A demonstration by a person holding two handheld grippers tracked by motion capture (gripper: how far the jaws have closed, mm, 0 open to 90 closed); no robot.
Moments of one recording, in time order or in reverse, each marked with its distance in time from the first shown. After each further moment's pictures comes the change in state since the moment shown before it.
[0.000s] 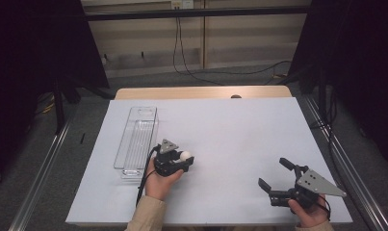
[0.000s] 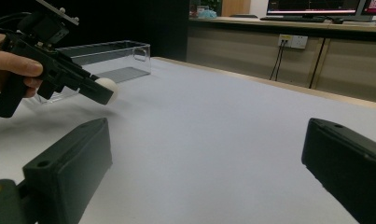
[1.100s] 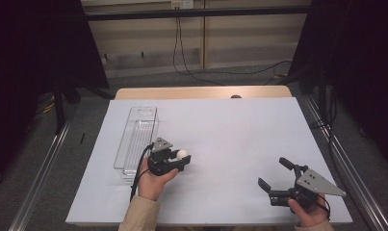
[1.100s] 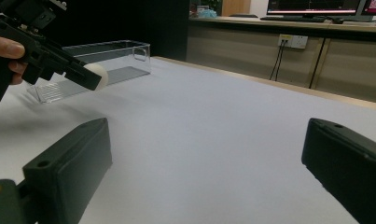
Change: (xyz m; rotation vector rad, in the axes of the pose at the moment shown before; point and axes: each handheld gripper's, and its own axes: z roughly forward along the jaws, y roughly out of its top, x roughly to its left) left arm 0.003 0.008 -0.020 -0.019 -0.047 0.000; right arm 0.000 0.000 0.001 0.000 0.002 -0.001
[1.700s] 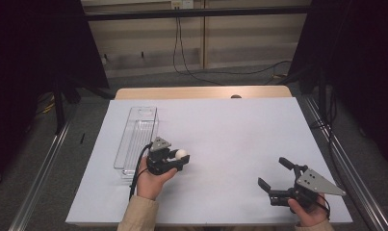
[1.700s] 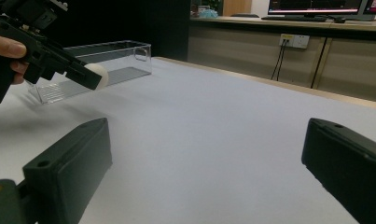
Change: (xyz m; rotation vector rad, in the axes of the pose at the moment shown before) left arm 0.003 0.001 -0.002 -0.002 0.005 -0.011; right arm -0.001 0.000 0.001 0.000 0.006 0.000
